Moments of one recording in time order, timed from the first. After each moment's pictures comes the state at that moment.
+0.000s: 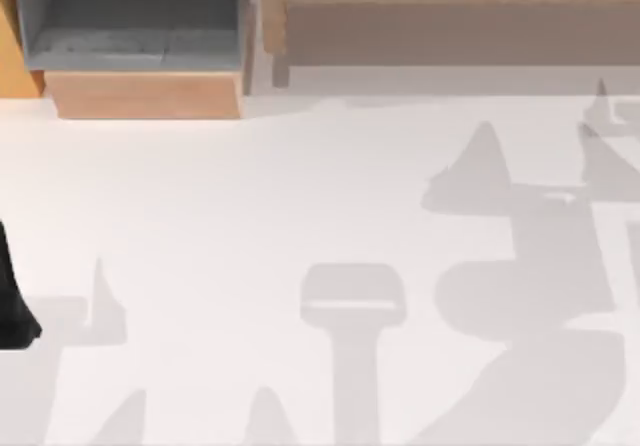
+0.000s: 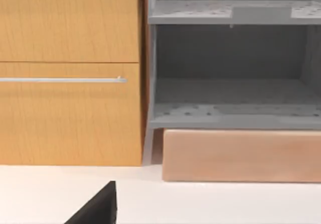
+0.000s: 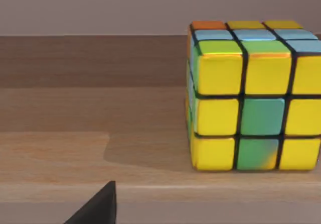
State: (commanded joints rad) left arm 0.00 0.00 0.00 0.00 0.00 0.00; right arm -0.18 1.88 0.81 1.03 -0.15 0.01
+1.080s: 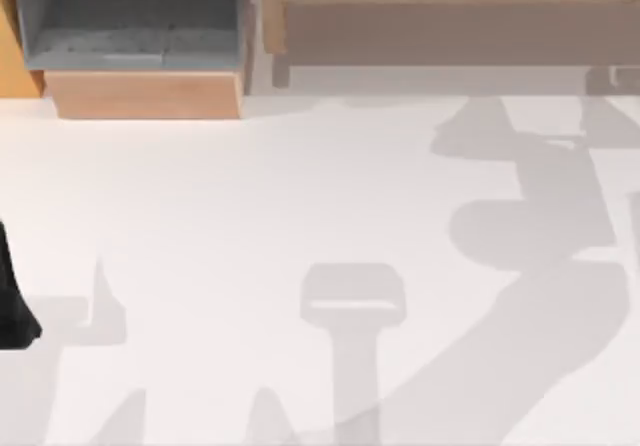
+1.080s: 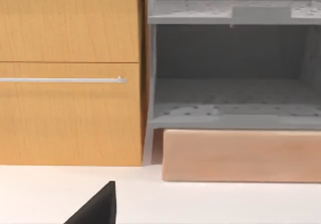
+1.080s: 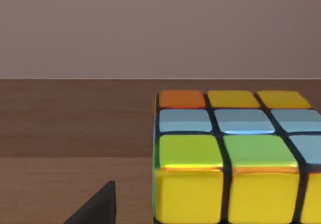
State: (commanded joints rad) left arm 0.00 0.00 0.00 0.00 0.00 0.00; right arm -0.19 2.08 1.09 1.00 -0.15 0.01
